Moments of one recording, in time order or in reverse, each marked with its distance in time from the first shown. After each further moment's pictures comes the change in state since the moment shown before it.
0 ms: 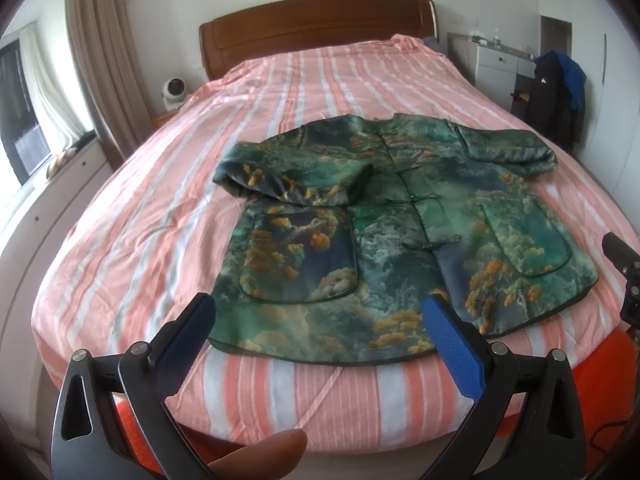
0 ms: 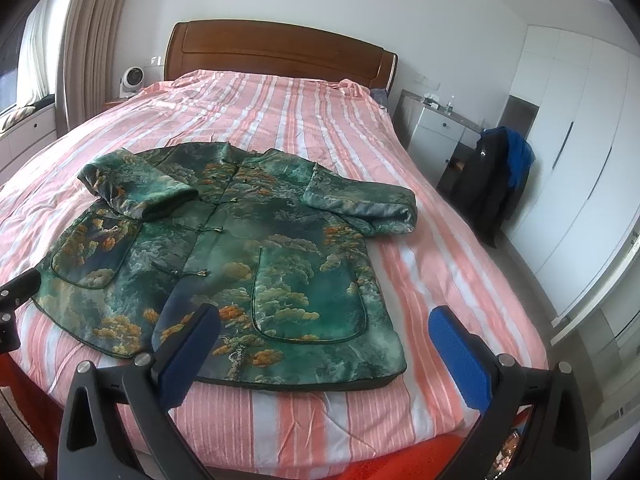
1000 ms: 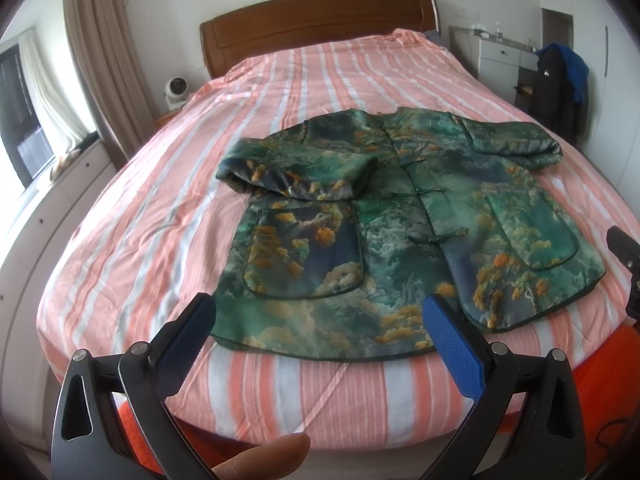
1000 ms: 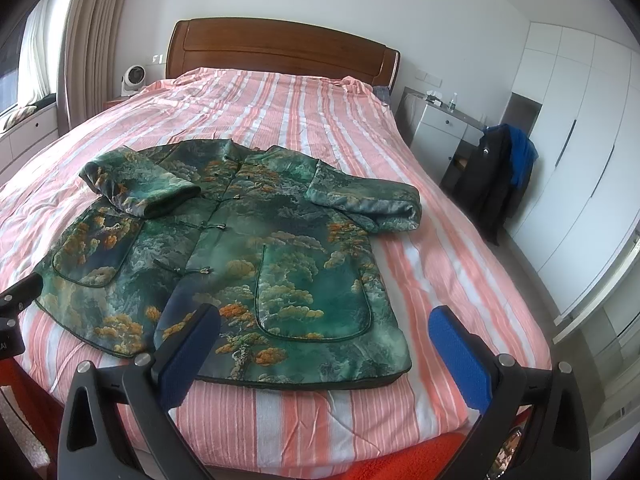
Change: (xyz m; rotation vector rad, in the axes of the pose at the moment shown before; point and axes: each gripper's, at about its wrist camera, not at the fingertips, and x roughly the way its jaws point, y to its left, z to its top) left arm 0.004 0.000 -0.003 0.009 0.012 0.017; right arm 0.004 0.003 -0.002 0.004 0.009 0.007
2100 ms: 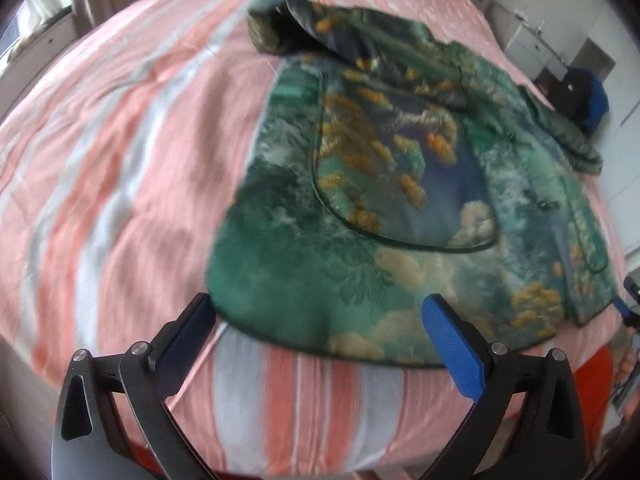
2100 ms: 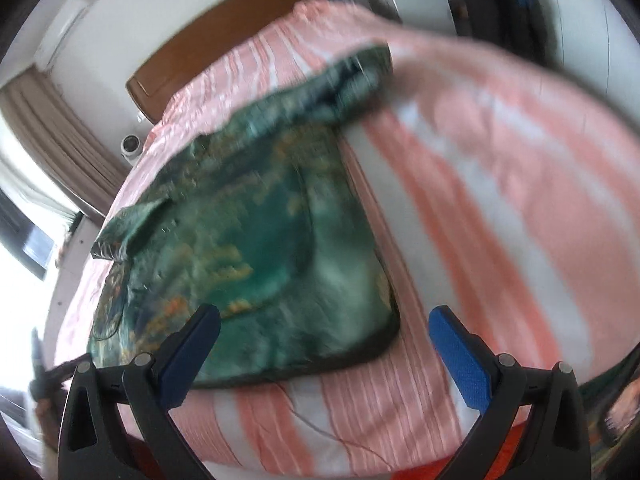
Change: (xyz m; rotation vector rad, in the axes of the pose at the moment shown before) left arm 0.157 0.103 -0.041 -0.211 0.354 -0.228; right arm 0.148 -0.139 -0.092 0.541 0.269 0.451
